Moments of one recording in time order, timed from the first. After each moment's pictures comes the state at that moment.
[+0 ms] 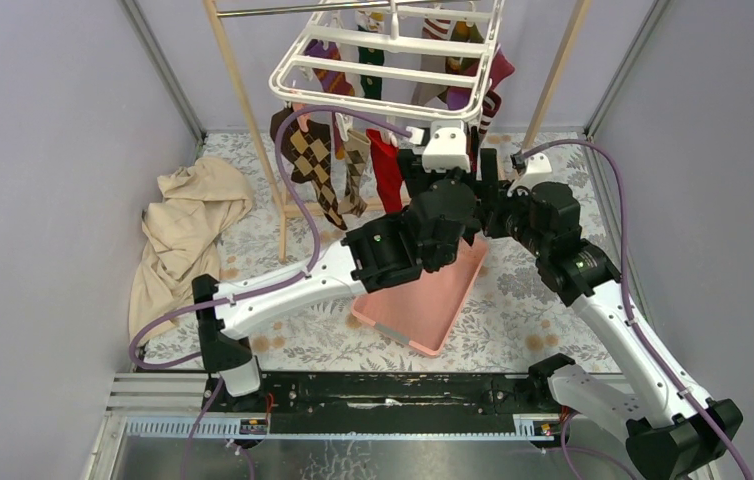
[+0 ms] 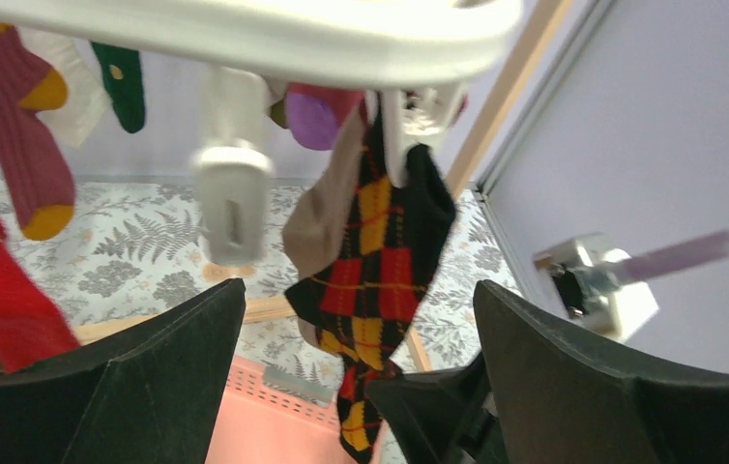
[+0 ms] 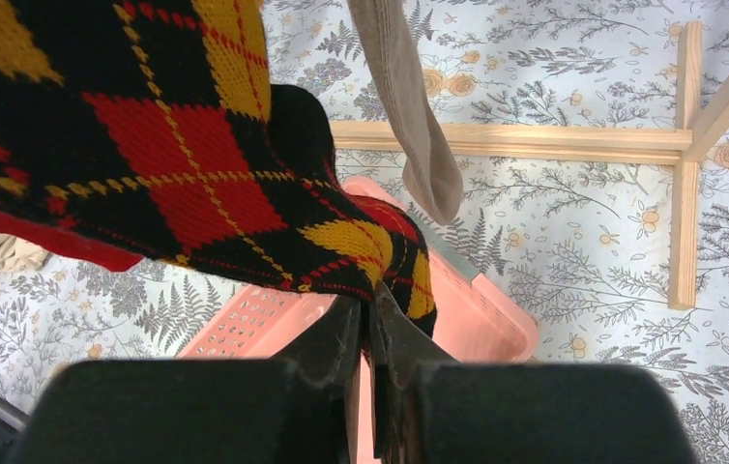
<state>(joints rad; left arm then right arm) -1.23 1.75 1.91 -0.21 -1.02 -0.30 0.41 0.94 0.96 -0.36 -0.04 0.32</state>
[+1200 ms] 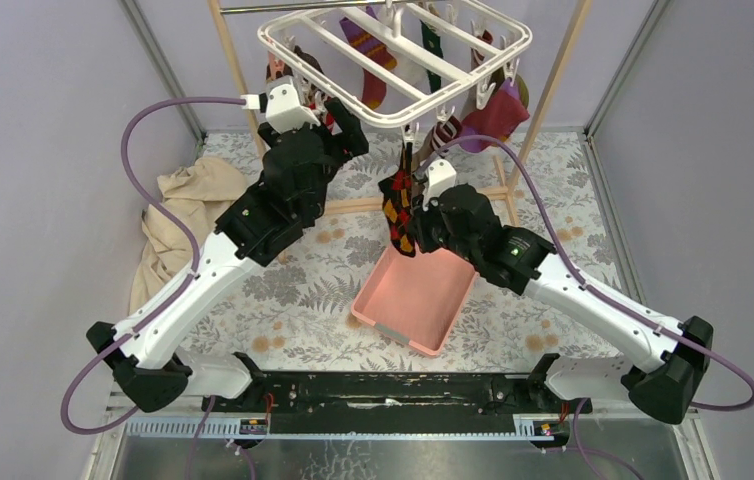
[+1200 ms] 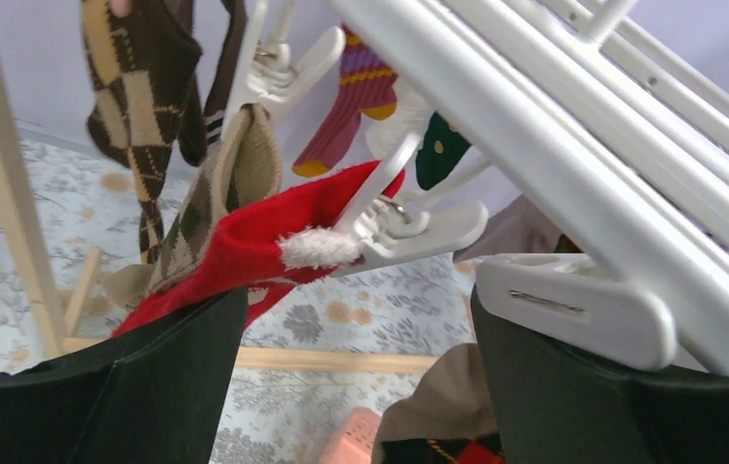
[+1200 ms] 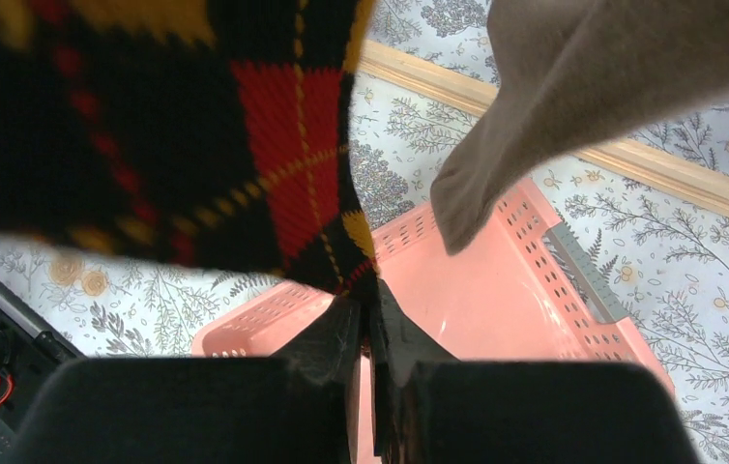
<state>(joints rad) -0.76 1.32 1.56 -0.31 -0.78 -0.46 0.86 1.22 1.17 -0.42 0.19 0.23</state>
